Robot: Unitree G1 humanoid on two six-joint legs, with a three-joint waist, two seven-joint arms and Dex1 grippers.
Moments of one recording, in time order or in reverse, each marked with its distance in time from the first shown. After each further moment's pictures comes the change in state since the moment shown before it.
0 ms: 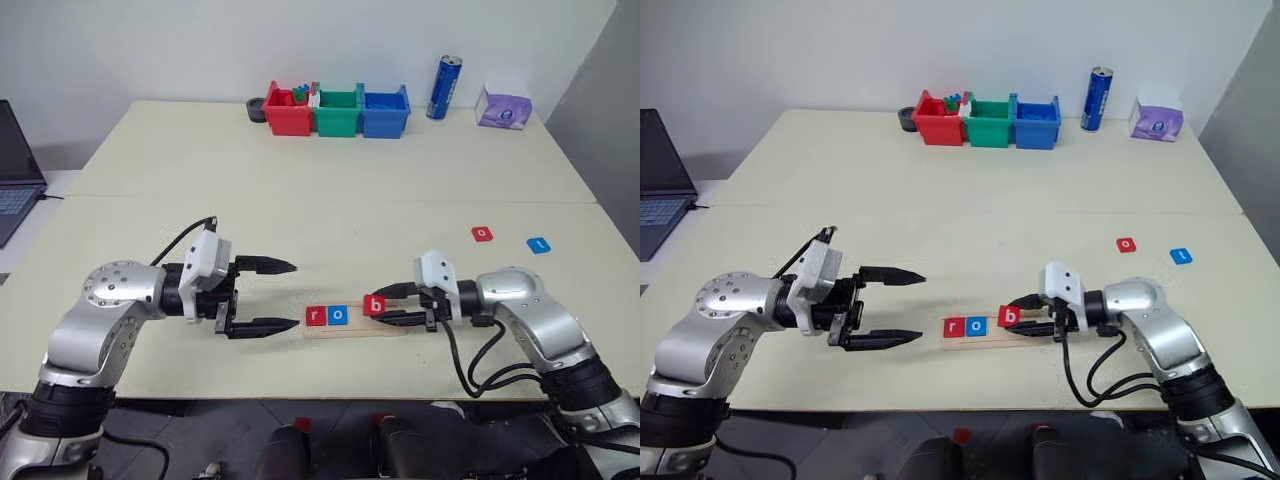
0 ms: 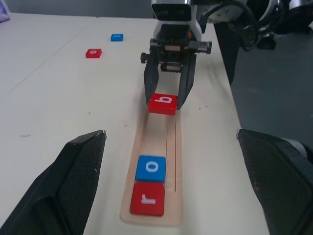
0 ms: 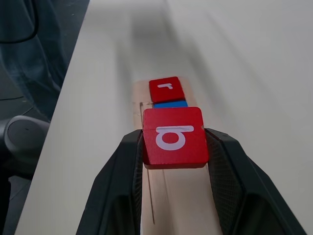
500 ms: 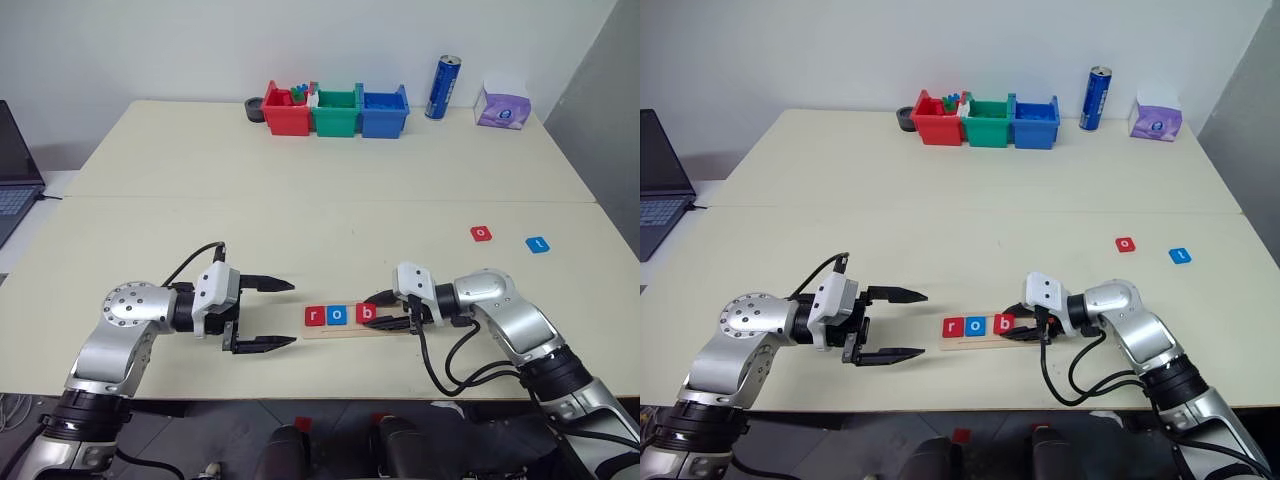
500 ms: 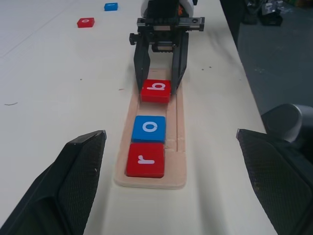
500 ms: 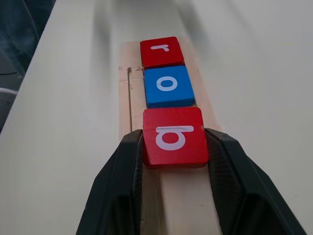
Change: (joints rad) left arm 0.006 -0.076 -0.069 0.160 0.131 -0.222 -0.039; right arm -0.065 0.056 0.087 0.177 -0.129 -0.091 -0.010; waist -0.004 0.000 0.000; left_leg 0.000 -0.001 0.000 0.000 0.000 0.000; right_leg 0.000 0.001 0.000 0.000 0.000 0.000
